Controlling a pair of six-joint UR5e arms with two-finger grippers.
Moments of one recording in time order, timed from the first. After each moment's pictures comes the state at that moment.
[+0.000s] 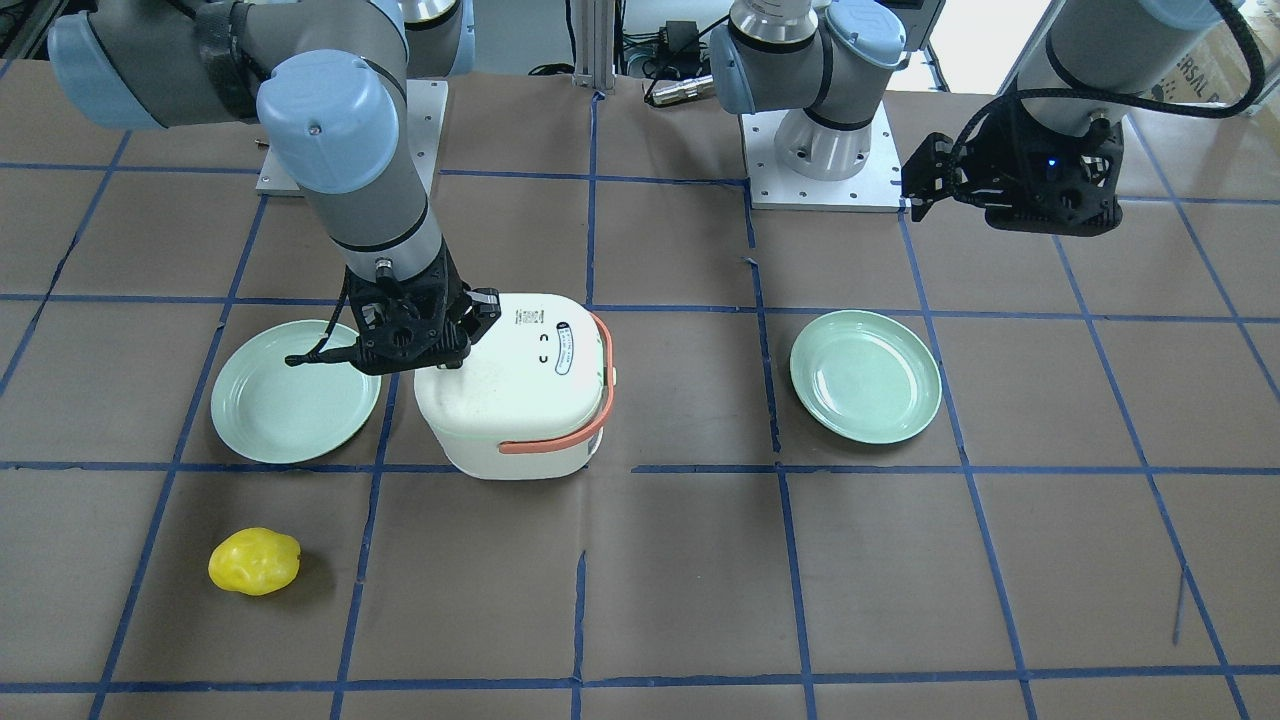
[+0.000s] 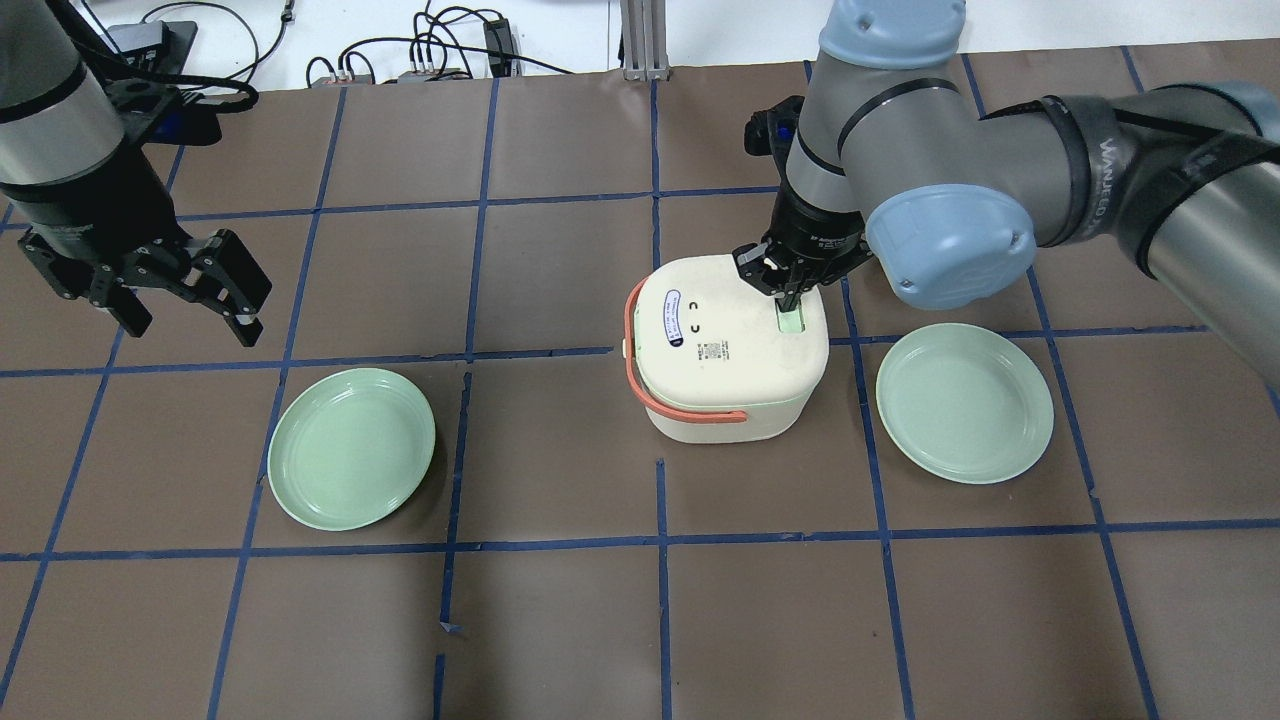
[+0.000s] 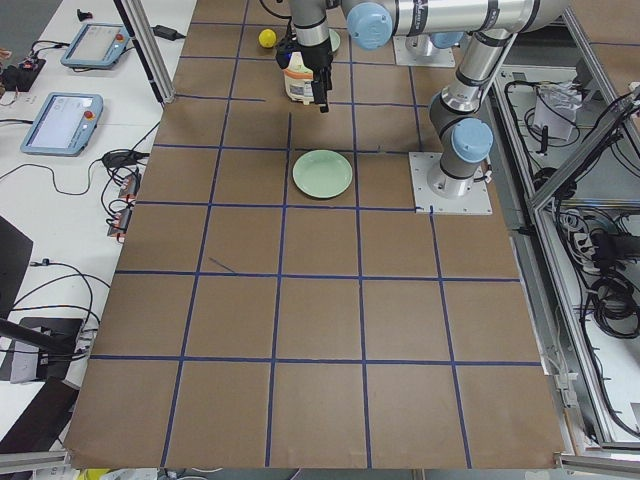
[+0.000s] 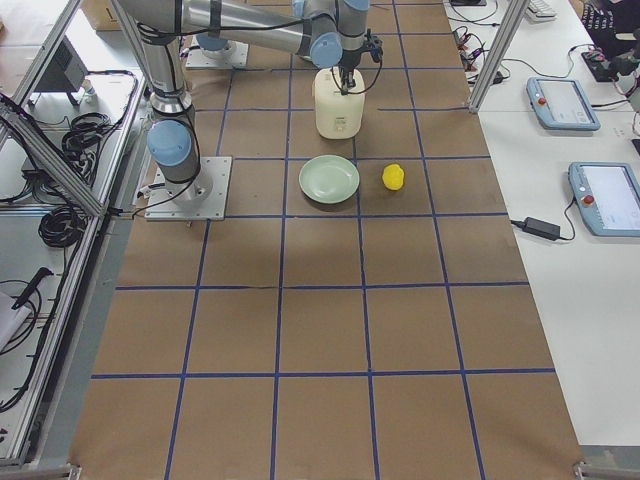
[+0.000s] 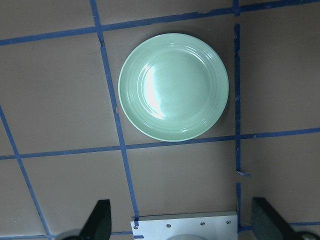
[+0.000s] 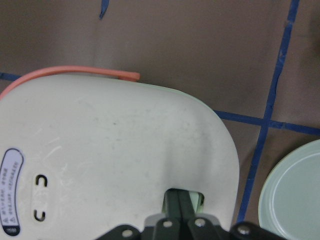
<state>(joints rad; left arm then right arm) -1.38 -1.52 -1.61 -1.78 1.69 0.28 1.73 -1.40 1.73 -1.89 -1.50 -0.02</state>
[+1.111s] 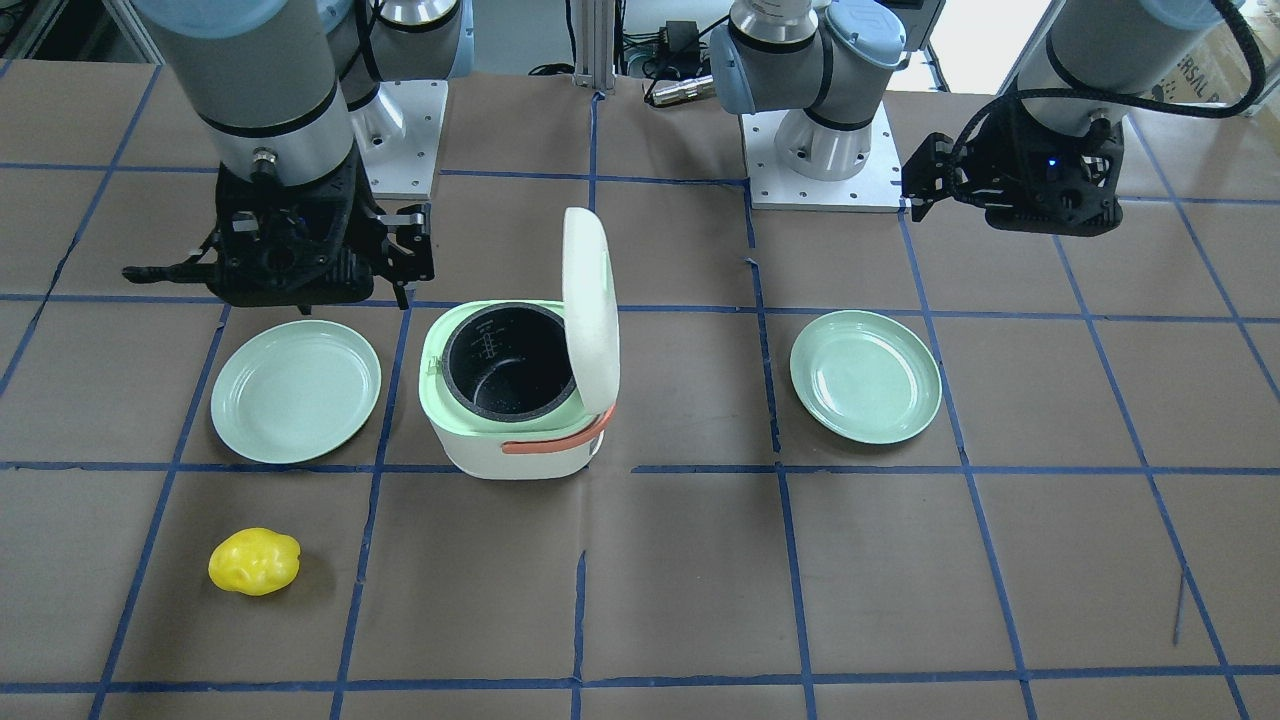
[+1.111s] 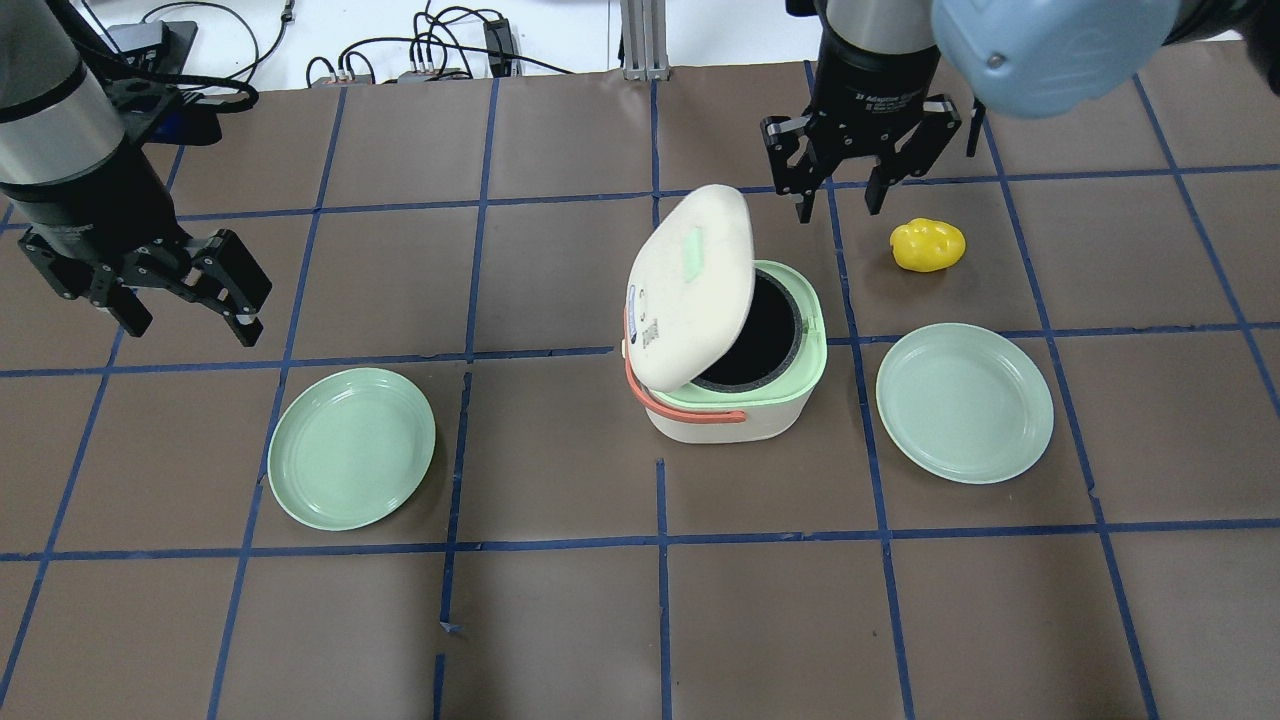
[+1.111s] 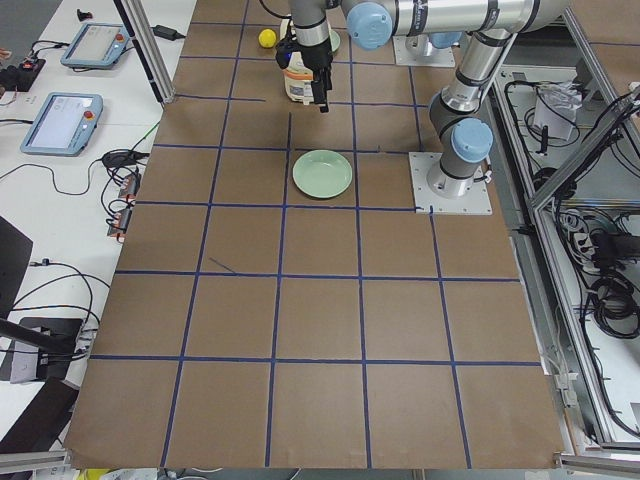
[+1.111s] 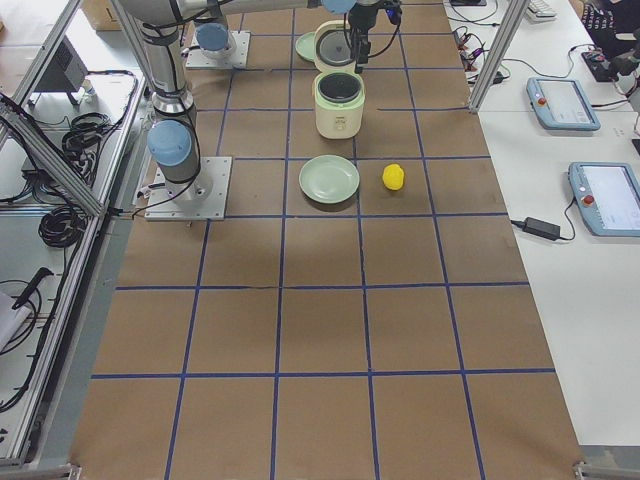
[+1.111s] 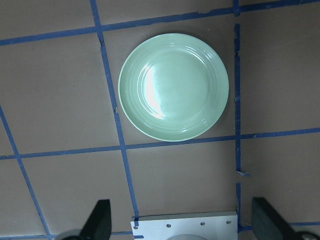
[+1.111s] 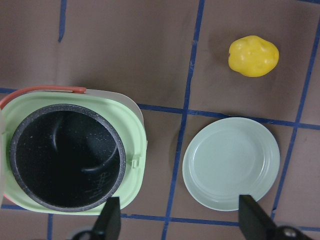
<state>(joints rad) -1.38 -1.52 -1.61 -1.78 1.69 0.28 1.68 -1.40 1.37 -1.50 -1.65 -0.05</state>
